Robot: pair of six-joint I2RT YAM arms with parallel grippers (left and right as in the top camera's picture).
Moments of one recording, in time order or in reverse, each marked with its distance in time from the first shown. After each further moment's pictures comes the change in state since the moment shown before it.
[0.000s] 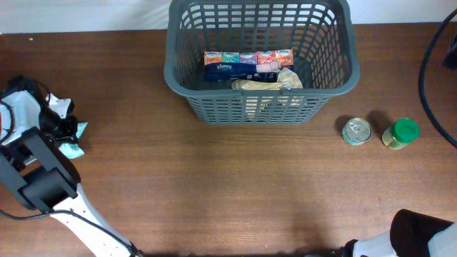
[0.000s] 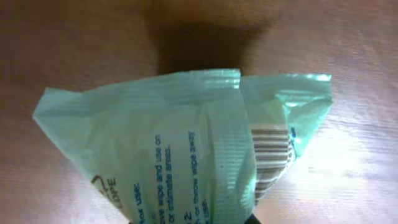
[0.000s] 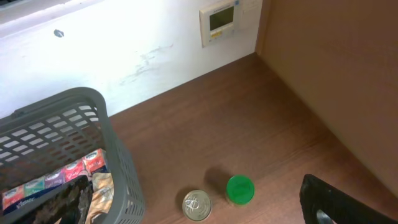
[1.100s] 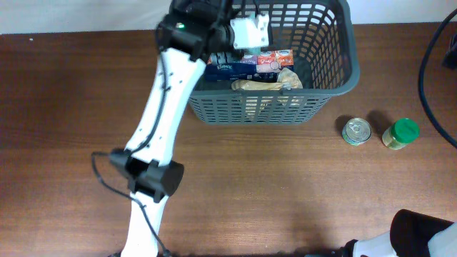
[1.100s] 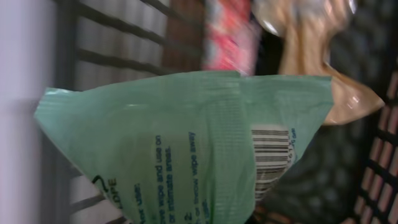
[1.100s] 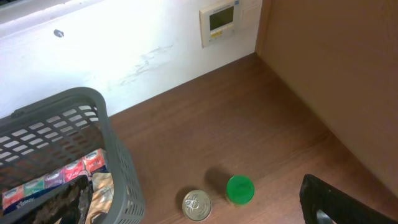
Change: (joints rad) left arm -1.004 -0.010 0.819 -0.118 0.075 0.630; right arm 0.000 0.000 0.000 0.000 0.000 0.000
